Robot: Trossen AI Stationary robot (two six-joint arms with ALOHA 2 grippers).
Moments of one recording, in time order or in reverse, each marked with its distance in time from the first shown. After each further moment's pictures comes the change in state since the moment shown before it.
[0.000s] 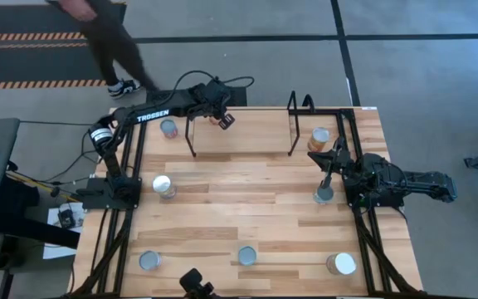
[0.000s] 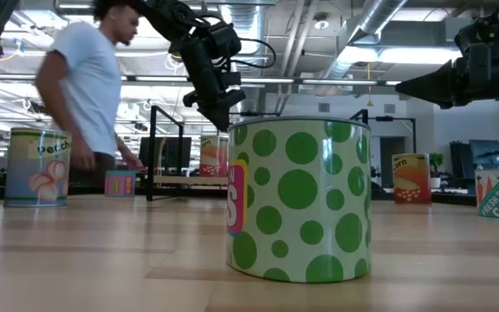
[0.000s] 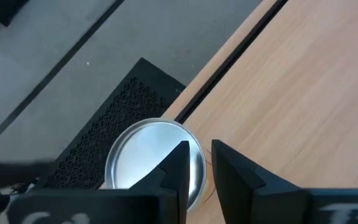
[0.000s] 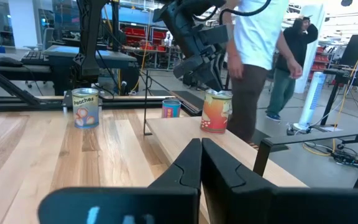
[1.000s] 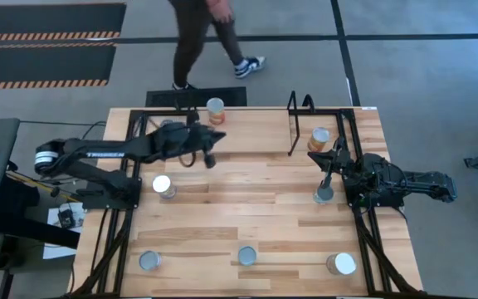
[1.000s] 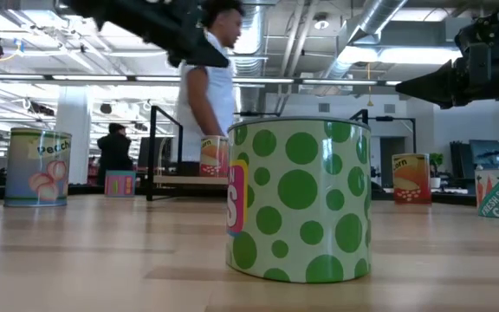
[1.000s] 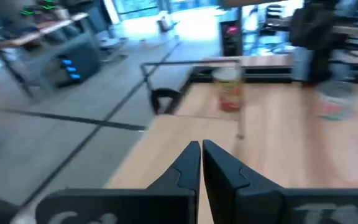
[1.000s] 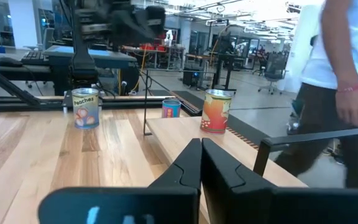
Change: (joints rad) left arm -0.342 -0.593 -0.722 0.765 0.093 0.143; right arm 0.000 0.000 0.000 0.000 0.001 0.000
